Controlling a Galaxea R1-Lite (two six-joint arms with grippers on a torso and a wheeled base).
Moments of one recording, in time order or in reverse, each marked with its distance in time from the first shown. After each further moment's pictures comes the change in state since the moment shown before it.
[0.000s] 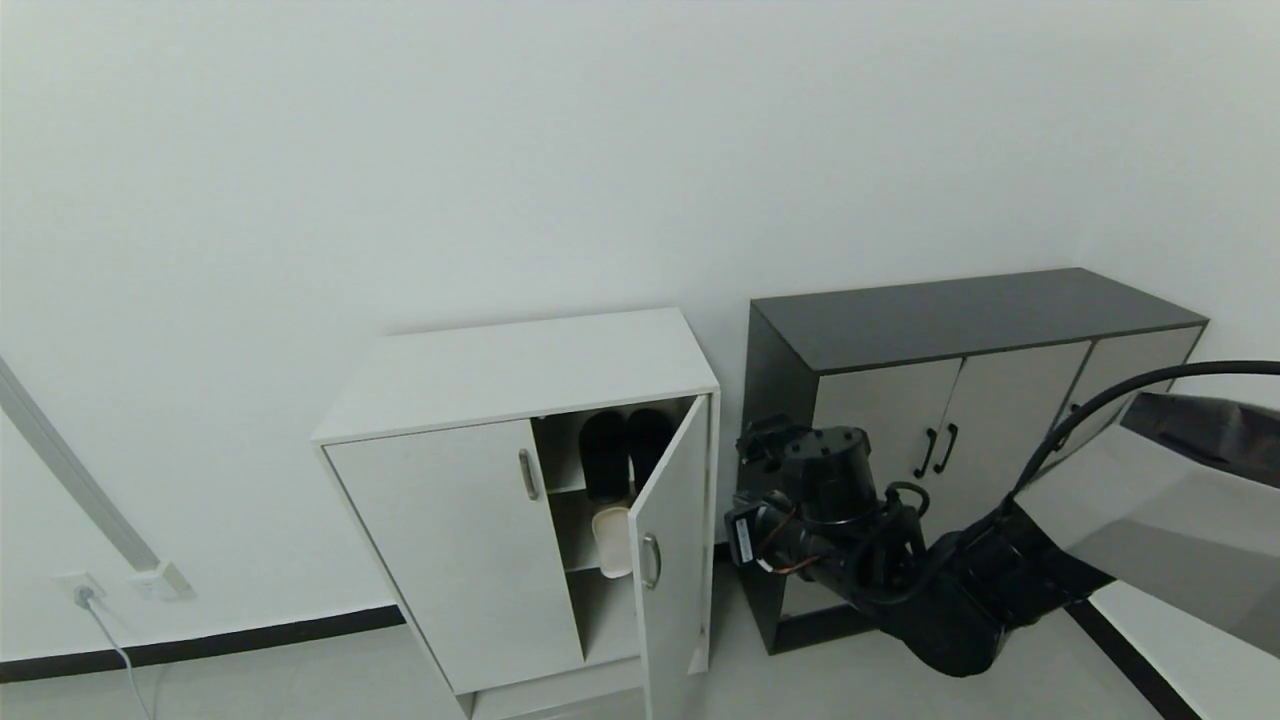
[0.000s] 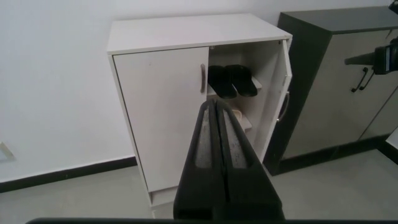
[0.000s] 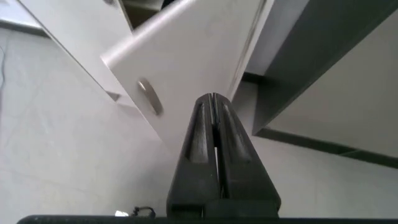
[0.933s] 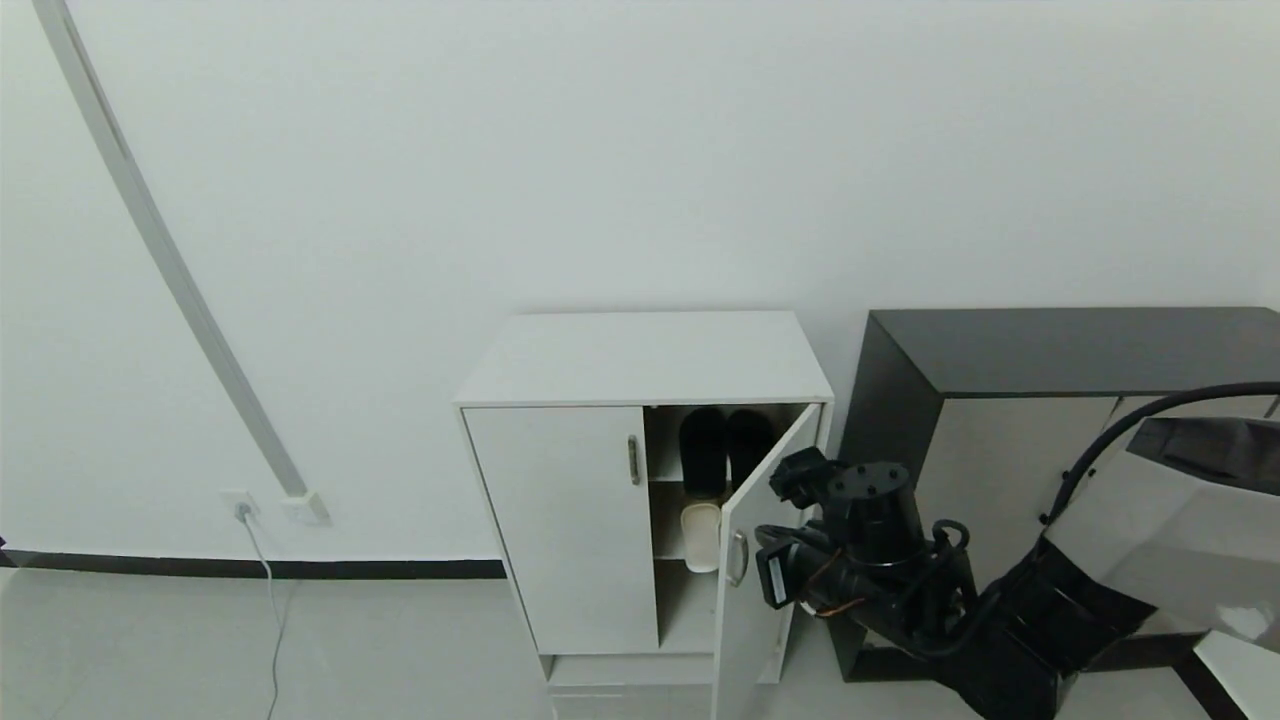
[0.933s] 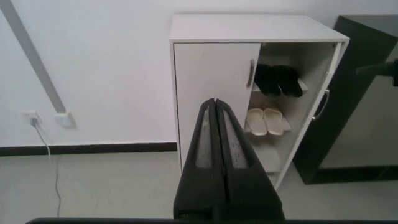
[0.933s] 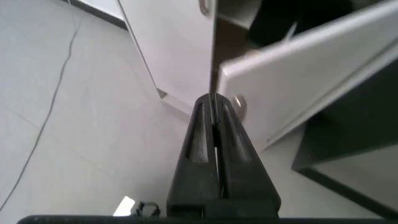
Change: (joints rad) left arm 0.000 0.000 0.000 0.000 0.000 0.001; right arm -0.025 -0.031 0.224 -0.165 0.081 -0.006
